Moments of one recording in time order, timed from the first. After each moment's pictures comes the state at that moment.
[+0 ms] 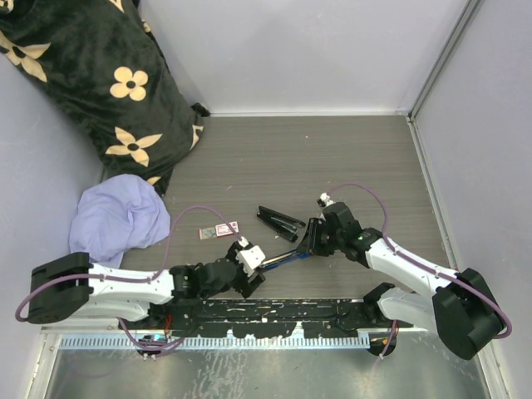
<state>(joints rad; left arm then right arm) -1.31 1.16 0.30 0.33 -0.32 -0.11 0.57 1.08 0.46 -0.23 -0.24 0.68</state>
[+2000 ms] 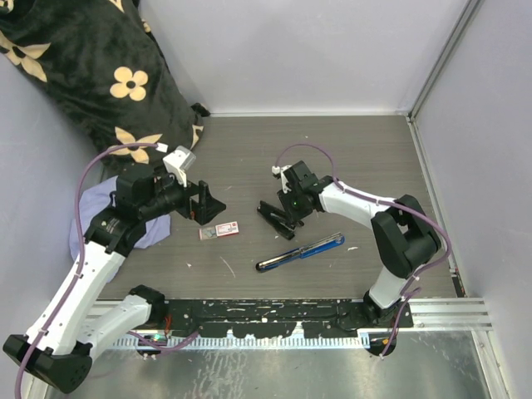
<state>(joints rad) -0.40 0.87 1.02 -0.55 0.42 -0.13 0.60 1.69 1.06 -0.44 -0.04 0.09</state>
